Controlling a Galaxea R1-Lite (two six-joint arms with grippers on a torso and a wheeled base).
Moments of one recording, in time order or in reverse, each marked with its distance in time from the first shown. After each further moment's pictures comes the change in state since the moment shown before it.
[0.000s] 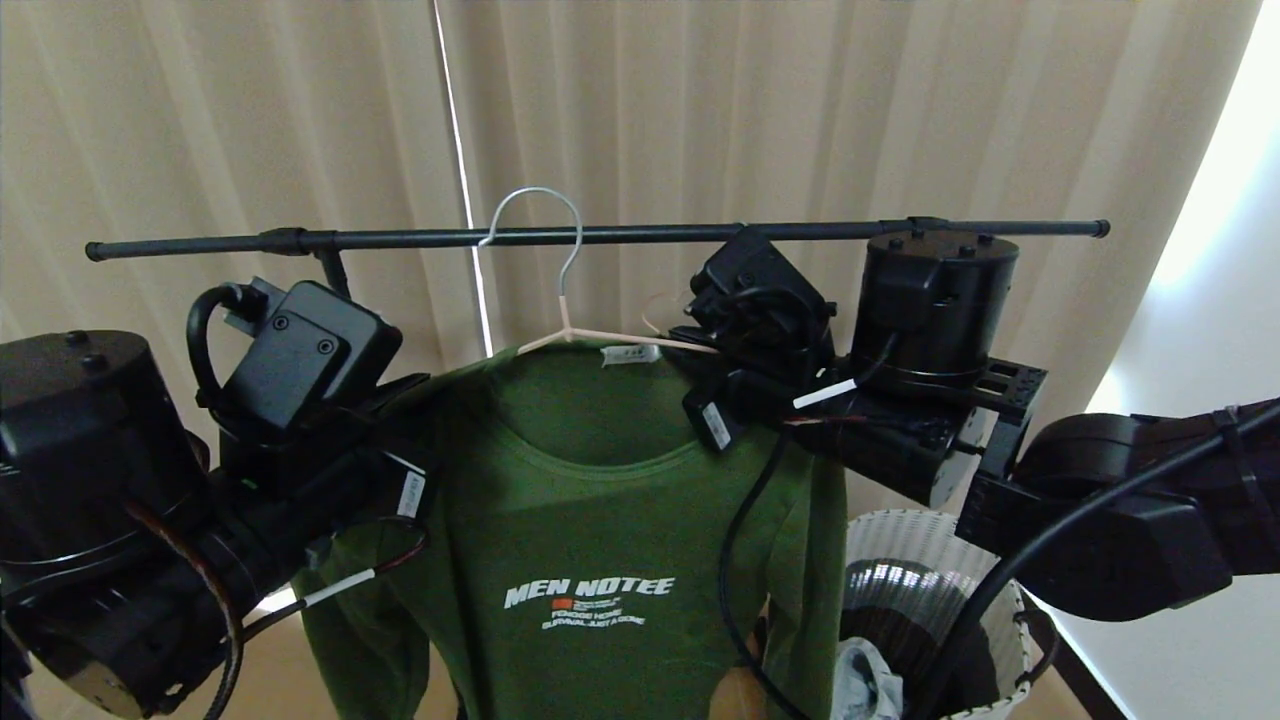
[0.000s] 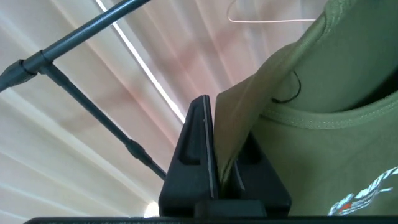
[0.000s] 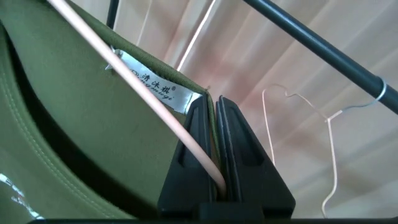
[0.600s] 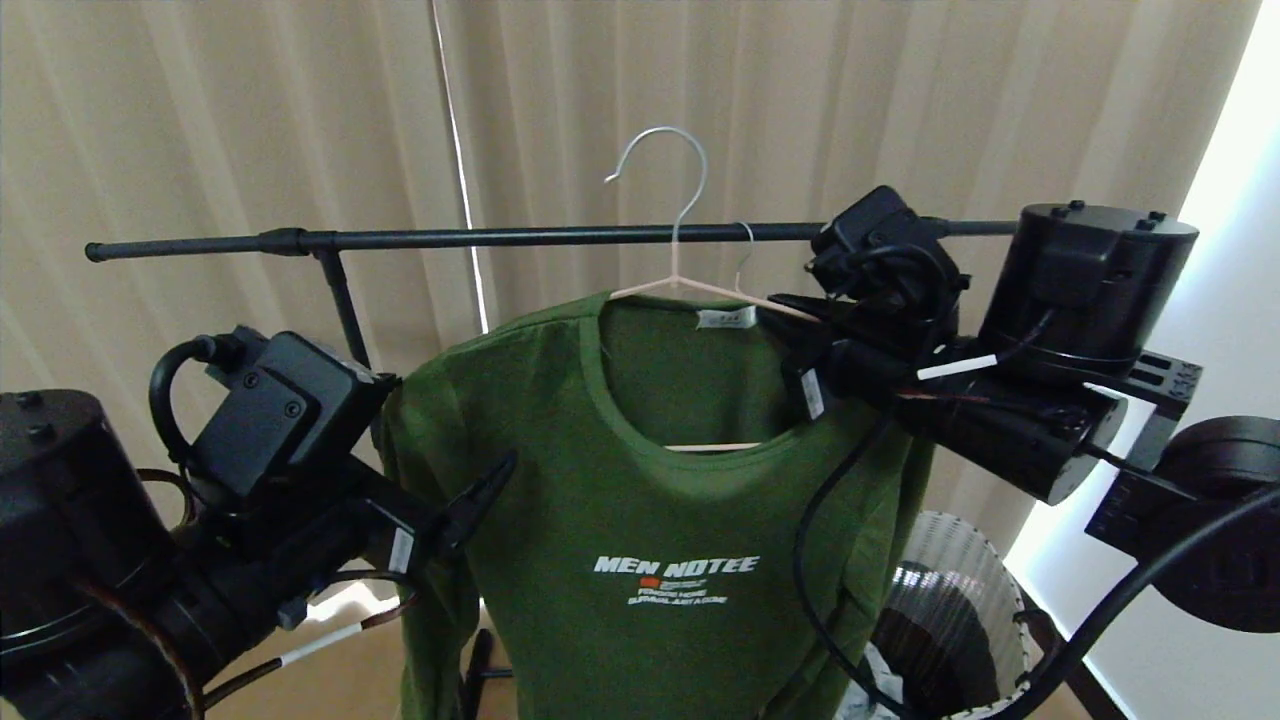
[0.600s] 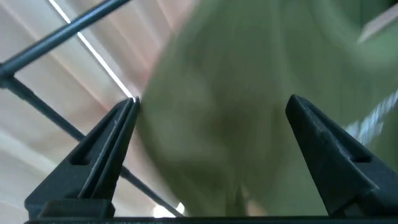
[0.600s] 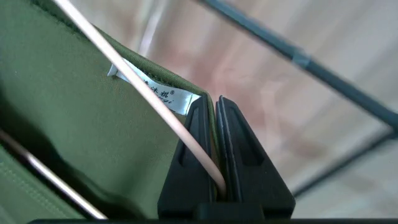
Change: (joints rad) left arm -0.016 -0.038 0.115 -0.087 -0.132 -0.005; right arm -0.088 -0.144 0.141 -0.059 -0.072 0.003
